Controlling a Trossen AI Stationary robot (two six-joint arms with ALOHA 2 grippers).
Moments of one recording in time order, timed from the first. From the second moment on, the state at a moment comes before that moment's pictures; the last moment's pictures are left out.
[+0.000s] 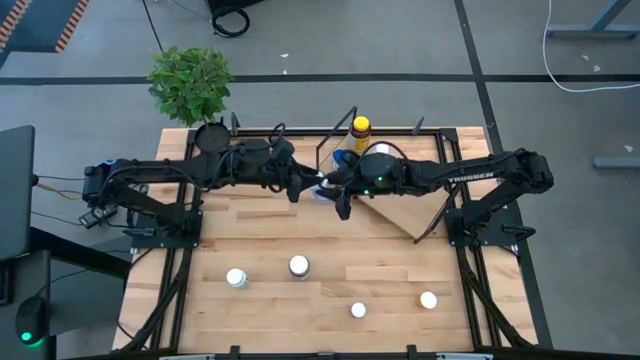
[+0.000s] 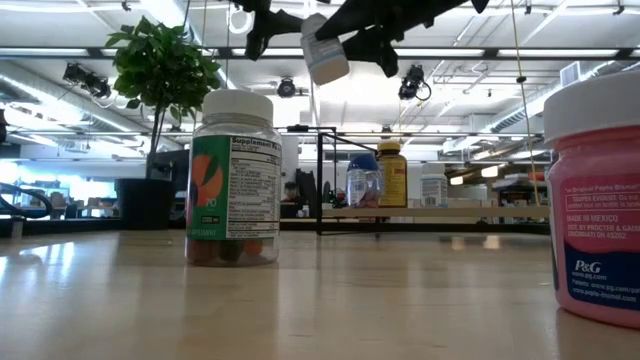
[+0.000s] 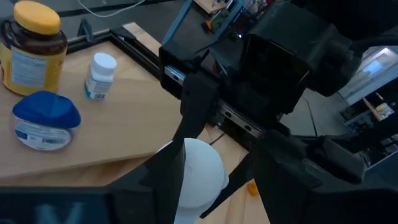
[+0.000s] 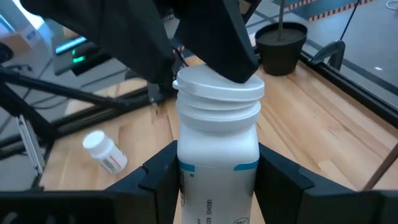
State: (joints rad) left arm 0.12 1.33 1.12 -0.08 -0.01 -0.64; right arm -0.04 1.44 1.10 0.00 0.10 0.31
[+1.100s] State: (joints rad) left arm 0.11 1.34 1.11 -0.15 0.00 -0.62; right arm -0.04 1.44 1.13 -0.04 0.07 0.23
